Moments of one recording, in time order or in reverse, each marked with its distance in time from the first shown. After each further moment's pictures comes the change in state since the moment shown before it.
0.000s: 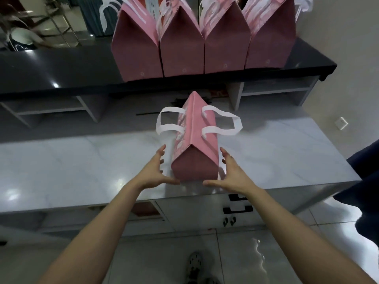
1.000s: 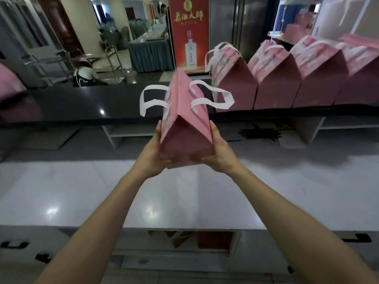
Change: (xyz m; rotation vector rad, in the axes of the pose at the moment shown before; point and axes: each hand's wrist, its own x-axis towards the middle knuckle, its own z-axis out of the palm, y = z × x) left_hand -0.104 -0.050 -0.321 0.168 0.448 0.389; right_hand 0.105 -0.369 0.160 0.169 0.148 -0.470
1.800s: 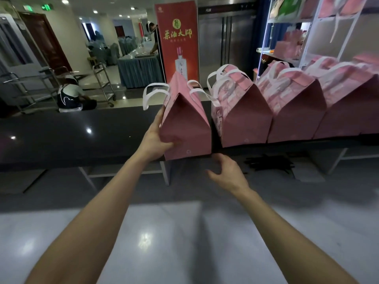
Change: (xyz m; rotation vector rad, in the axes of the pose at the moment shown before) left_hand 0.244 -0.051 -0.024 -0.150 0.034 0.062; right_hand 0.144 0.108 0.004 -0.331 0.103 0.210
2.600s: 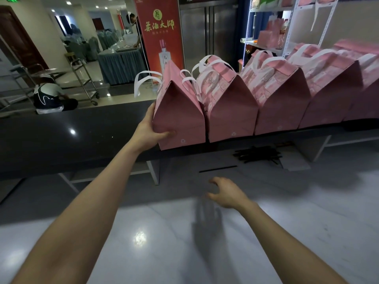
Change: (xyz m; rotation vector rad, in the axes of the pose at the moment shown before) left_hand 0.046 -0.010 0.018 0.004 -0.080 -0.038; right_hand -0.037 0.066 0.025 -0.168 -0.341 0.181
